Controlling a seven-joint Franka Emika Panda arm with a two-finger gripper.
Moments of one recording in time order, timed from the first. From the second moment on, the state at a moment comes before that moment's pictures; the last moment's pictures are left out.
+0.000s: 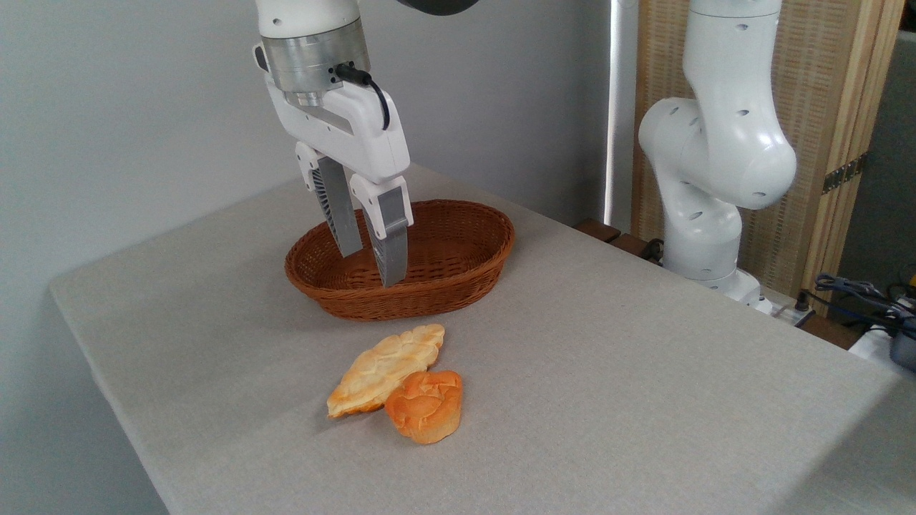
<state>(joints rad) -0.27 -0.06 0.13 -1.75 0.00 1.69 0.69</state>
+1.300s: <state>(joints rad) -0.27 -0.06 0.12 -1.75 0.00 1.66 0.69</state>
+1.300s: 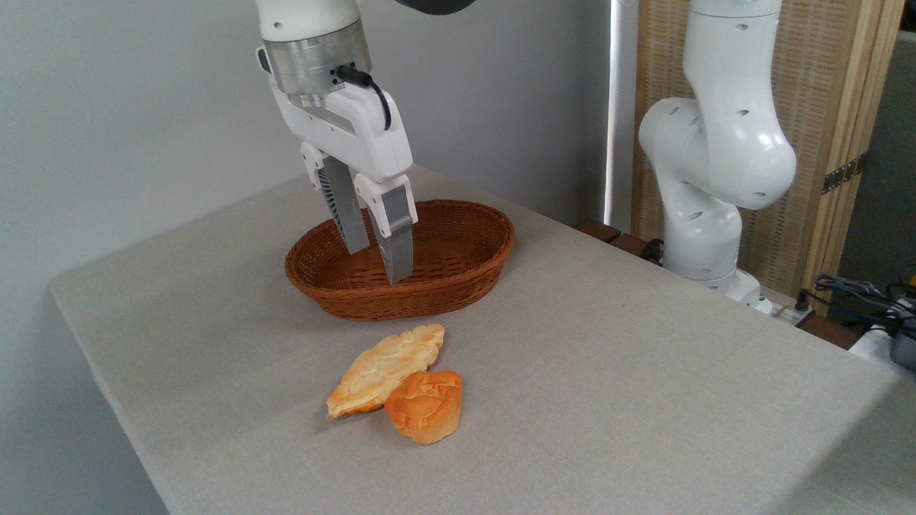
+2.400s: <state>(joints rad) -0.32 -0.05 0.26 -1.90 0.01 1.81 0.83</state>
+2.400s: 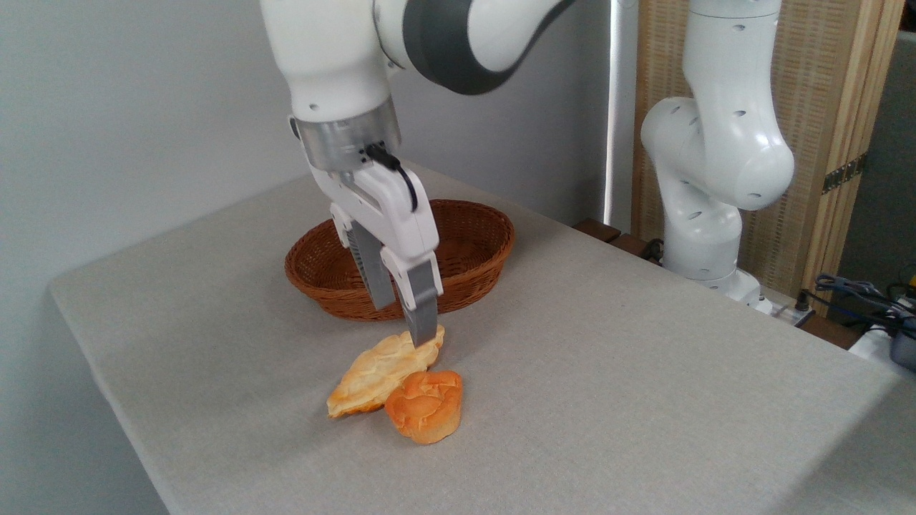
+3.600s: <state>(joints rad) -0.30 0.02 0.32 -2.06 0.01 2.04 0.96</state>
